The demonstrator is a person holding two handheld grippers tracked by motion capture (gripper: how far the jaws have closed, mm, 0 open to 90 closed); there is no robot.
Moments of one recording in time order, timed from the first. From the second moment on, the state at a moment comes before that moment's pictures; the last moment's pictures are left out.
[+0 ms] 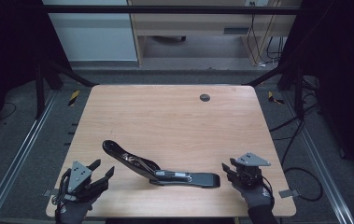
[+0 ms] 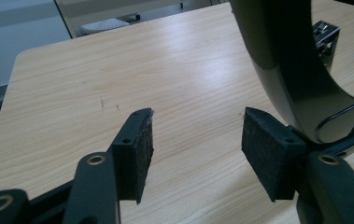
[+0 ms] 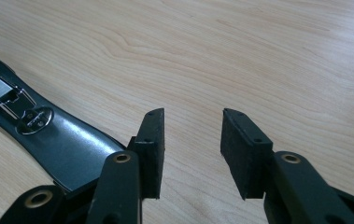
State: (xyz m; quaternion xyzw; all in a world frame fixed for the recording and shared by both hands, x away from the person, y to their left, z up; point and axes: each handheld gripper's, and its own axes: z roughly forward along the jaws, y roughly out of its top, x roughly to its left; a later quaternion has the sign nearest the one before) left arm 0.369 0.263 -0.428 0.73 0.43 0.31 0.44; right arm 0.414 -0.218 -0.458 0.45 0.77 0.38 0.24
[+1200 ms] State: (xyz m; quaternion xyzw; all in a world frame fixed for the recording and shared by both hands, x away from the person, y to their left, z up) left arm 0.361 0.237 -0.395 0.72 0.39 0.31 0.49; right arm 0.398 -0.205 -0.472 0.42 0.80 0.38 0.19
